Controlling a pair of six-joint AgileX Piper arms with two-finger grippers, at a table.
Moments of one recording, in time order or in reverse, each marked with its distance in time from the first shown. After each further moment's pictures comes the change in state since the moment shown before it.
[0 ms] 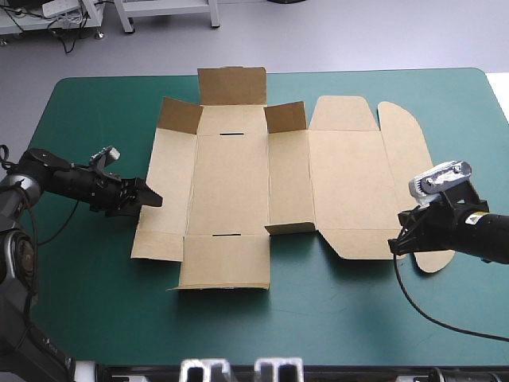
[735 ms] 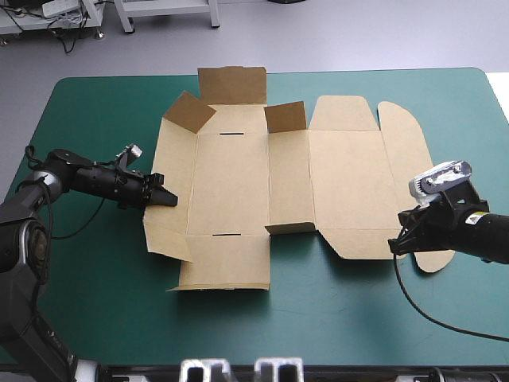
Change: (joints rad) left arm -0.091 0.074 0.001 -0.150 -0.011 0.042; right arm 0.000 0.000 0.000 -0.001 -0.001 0.000
